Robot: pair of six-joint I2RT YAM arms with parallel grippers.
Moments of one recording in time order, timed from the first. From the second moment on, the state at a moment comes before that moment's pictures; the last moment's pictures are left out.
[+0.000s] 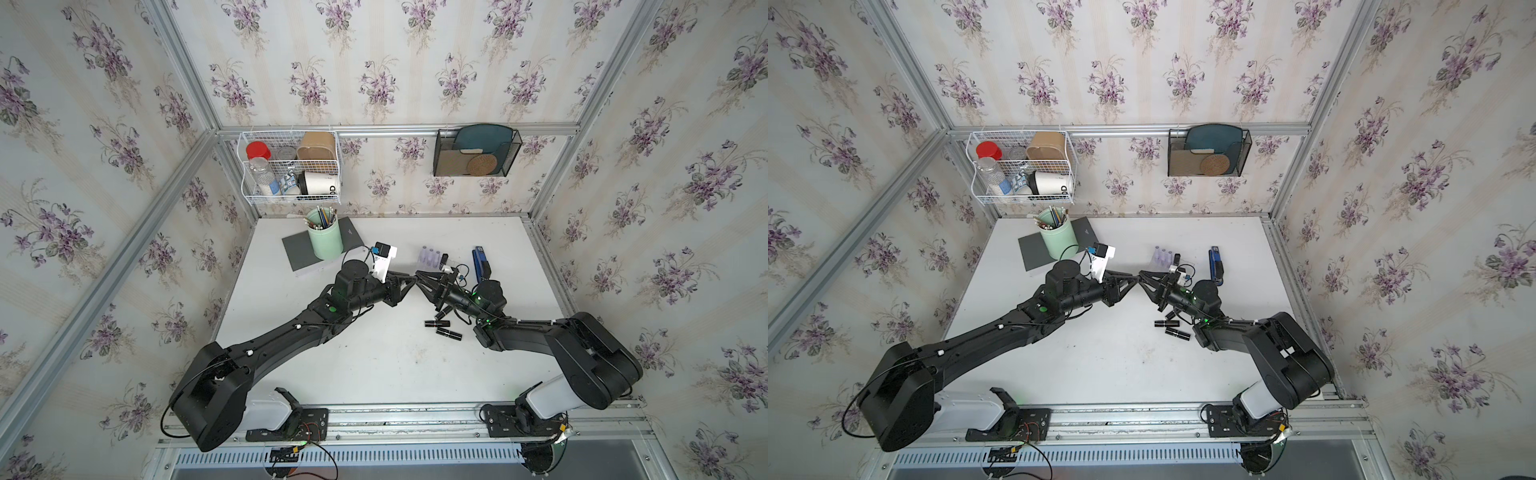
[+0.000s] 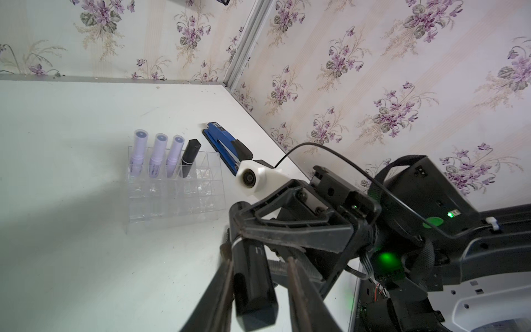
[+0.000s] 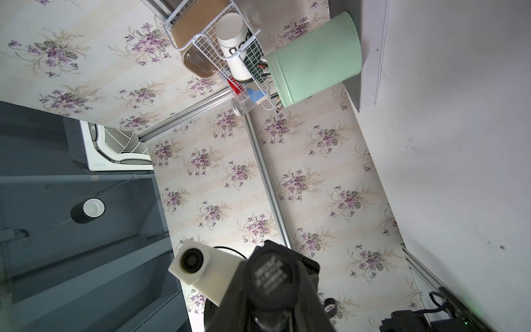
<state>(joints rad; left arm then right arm) -0.70 1.35 0.82 0.26 0.39 -0.48 0.53 1.54 0.47 1.17 -0.54 2.04</state>
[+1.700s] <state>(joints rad) -0.52 1.32 1.32 -0.72 0.52 -0.19 0.51 1.34 0.56 0.67 -0.59 1.32</state>
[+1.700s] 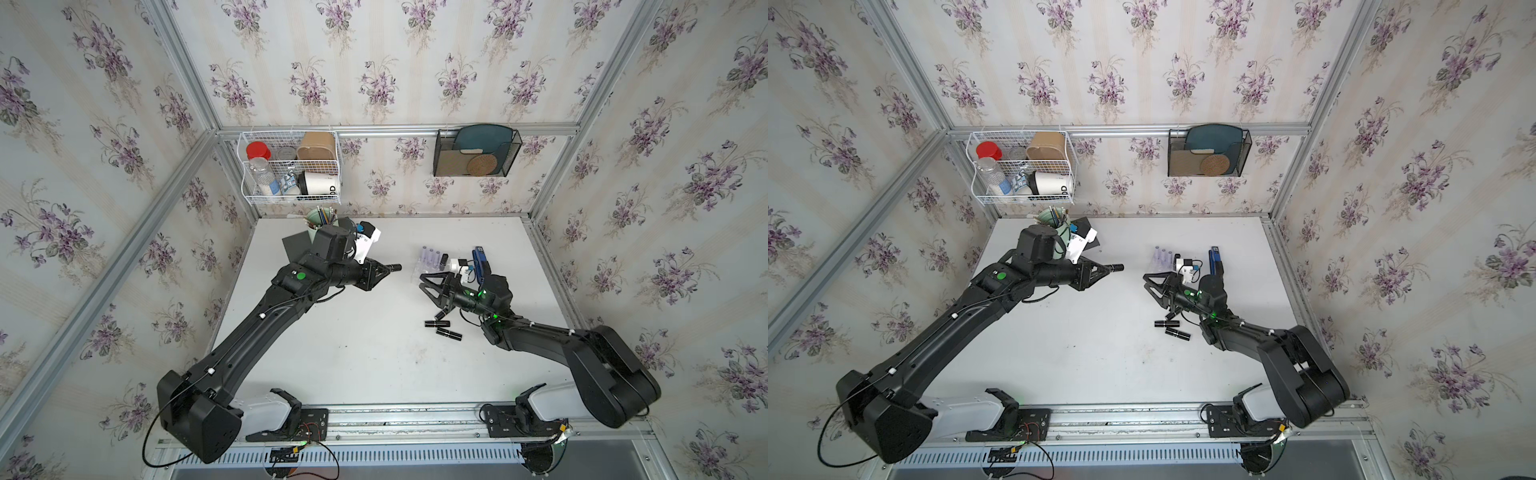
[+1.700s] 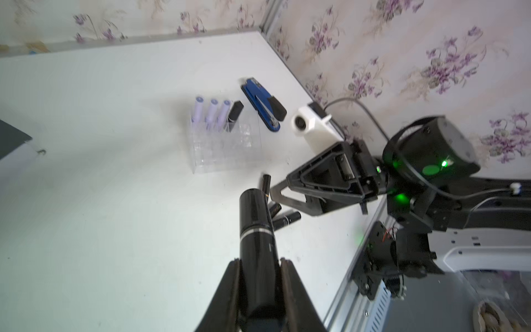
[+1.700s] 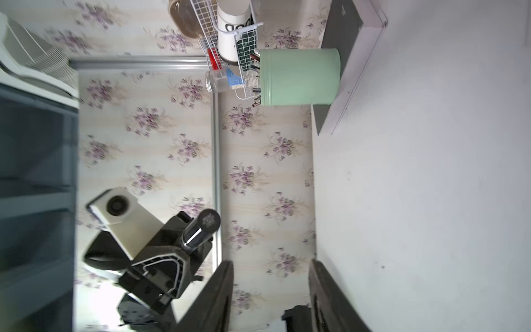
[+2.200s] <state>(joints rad) -0.53 1.48 1.56 -1.24 0.63 0.09 0.96 1.19 0.77 0.03 -0.02 -0.04</state>
